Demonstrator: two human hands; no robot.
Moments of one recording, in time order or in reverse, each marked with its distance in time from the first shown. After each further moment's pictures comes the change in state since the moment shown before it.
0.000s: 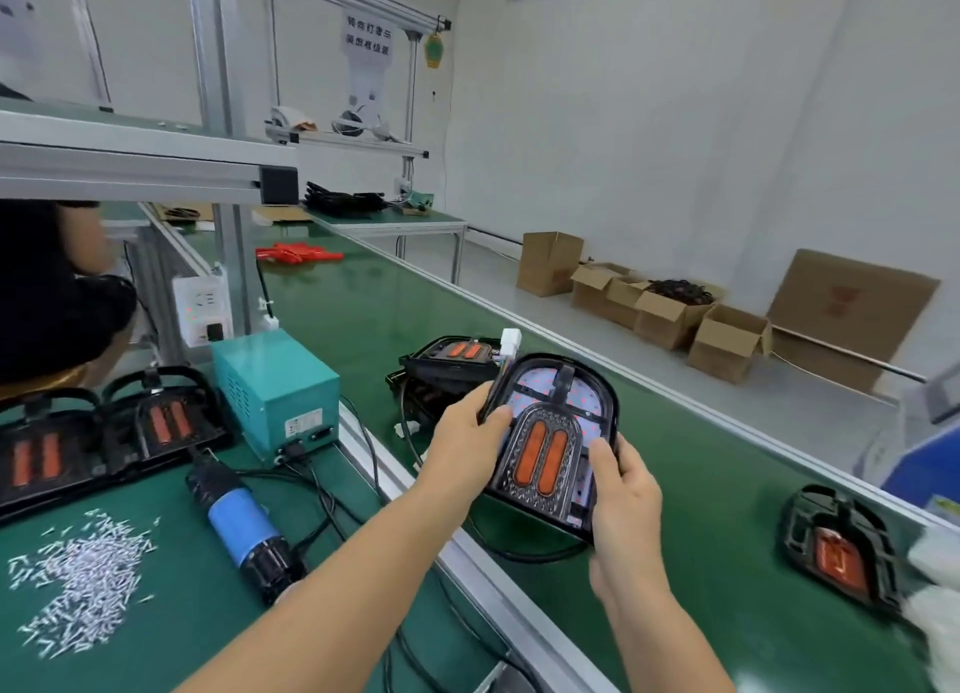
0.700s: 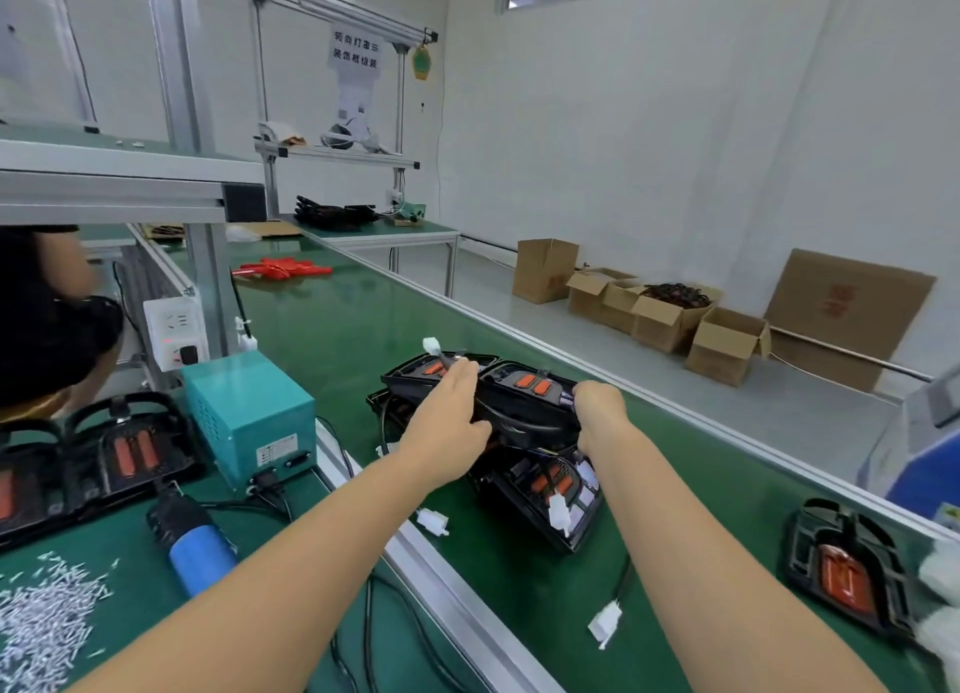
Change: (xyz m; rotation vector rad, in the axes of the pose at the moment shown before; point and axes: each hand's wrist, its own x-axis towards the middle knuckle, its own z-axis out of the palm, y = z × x) left_hand 0.053 0.008 -0.009 0.793 -0.156 0.139; right_hand 0.139 -0.033 0.038 -0.472 0.015 0.338
